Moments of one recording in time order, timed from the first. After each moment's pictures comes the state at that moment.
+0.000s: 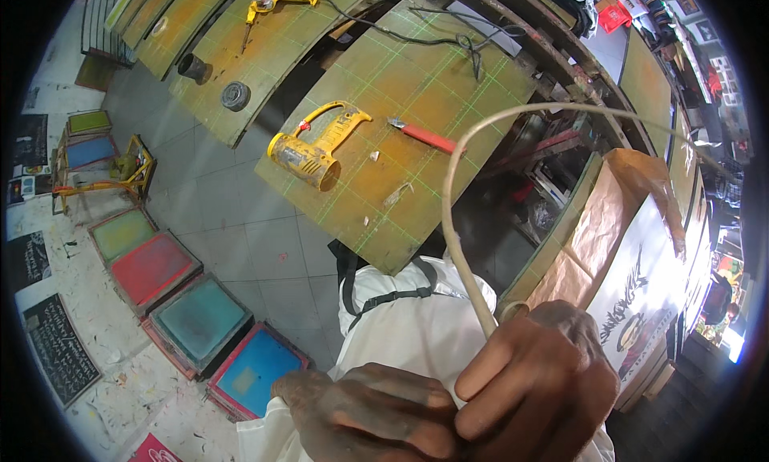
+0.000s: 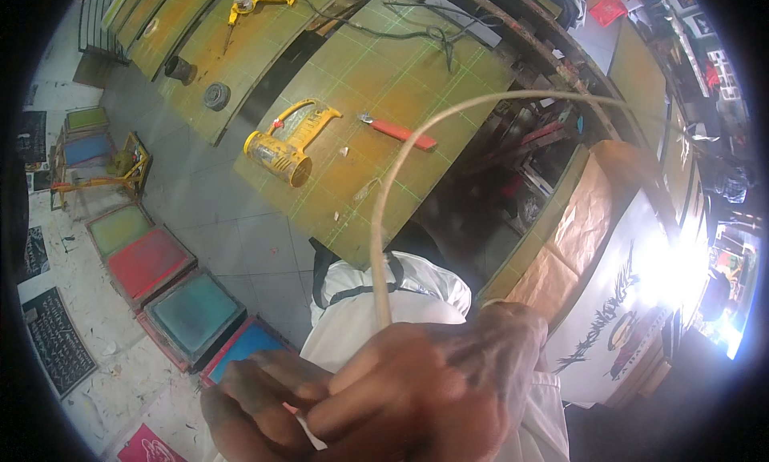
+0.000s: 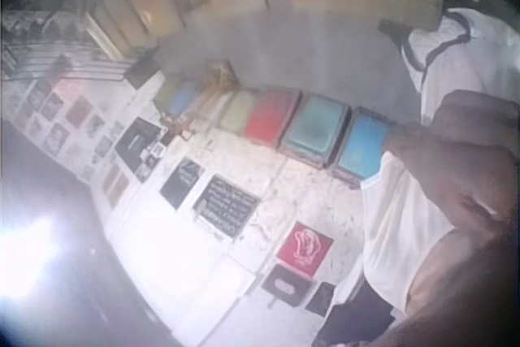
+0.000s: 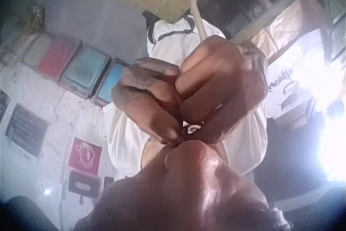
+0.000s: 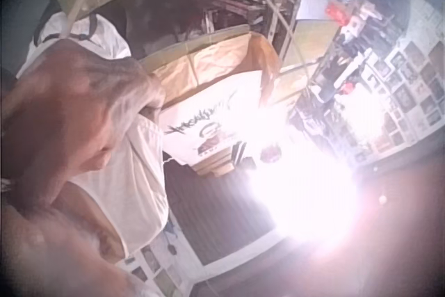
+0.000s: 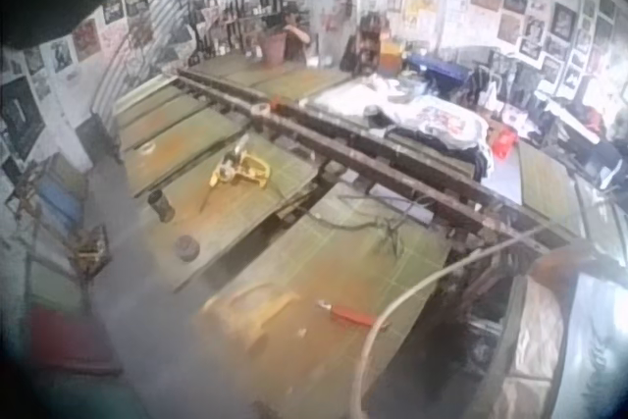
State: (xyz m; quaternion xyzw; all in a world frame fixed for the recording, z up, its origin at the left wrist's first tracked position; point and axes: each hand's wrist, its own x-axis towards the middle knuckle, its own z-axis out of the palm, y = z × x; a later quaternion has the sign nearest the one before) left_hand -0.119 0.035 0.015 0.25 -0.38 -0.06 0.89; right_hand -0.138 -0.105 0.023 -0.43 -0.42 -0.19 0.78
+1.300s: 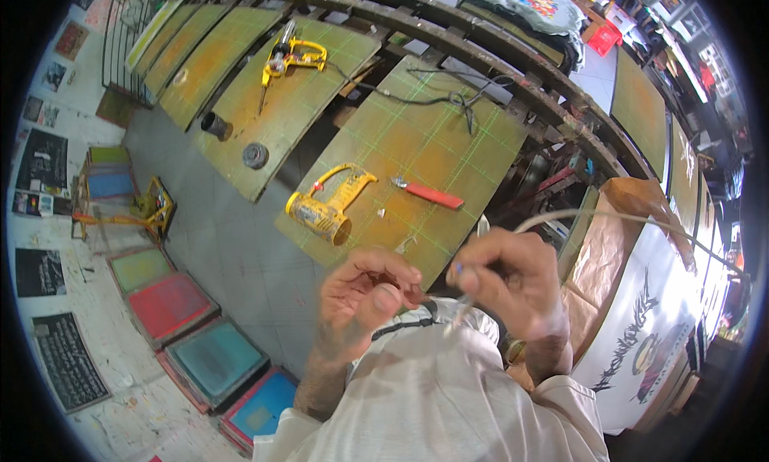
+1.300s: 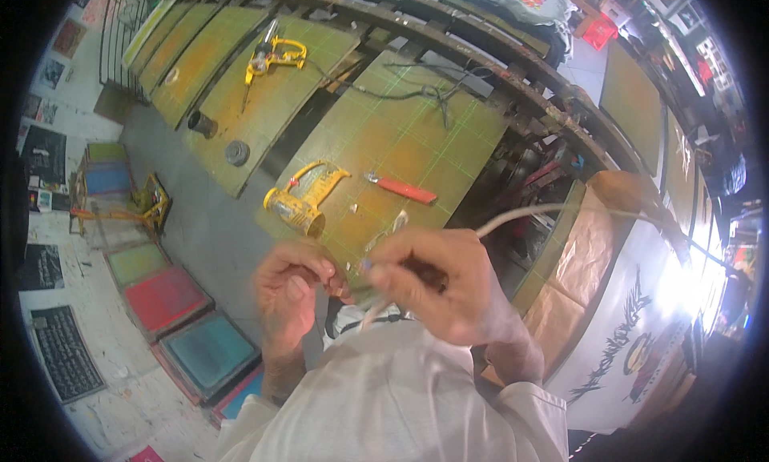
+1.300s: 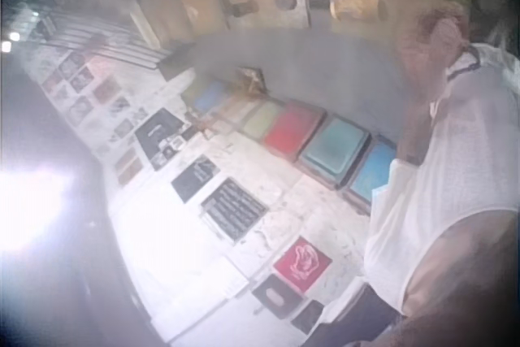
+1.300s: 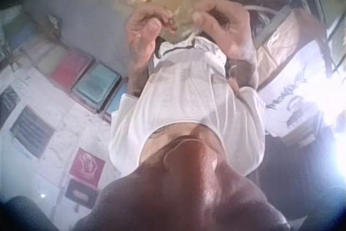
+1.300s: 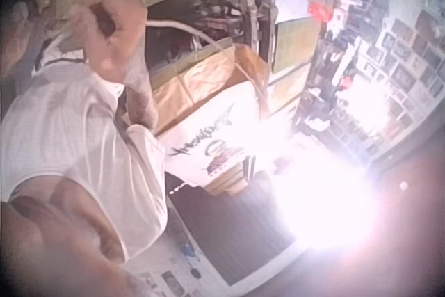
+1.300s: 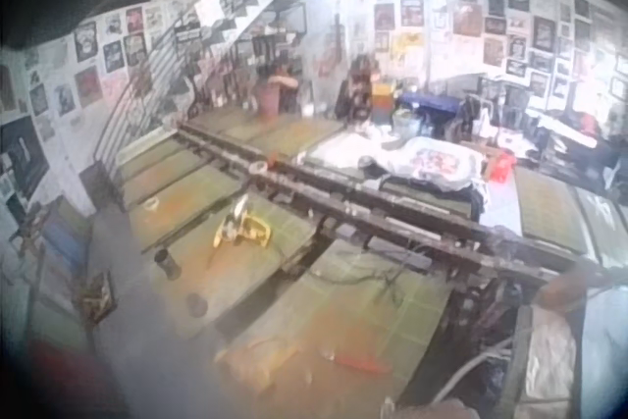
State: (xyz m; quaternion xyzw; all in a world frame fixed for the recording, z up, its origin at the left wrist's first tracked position) left_hand -0.068 0.035 -0.024 0.44 -0.15 -0.27 0.84; right_hand -0.142 -0.176 0.012 -0.73 0.03 0.00 0.68
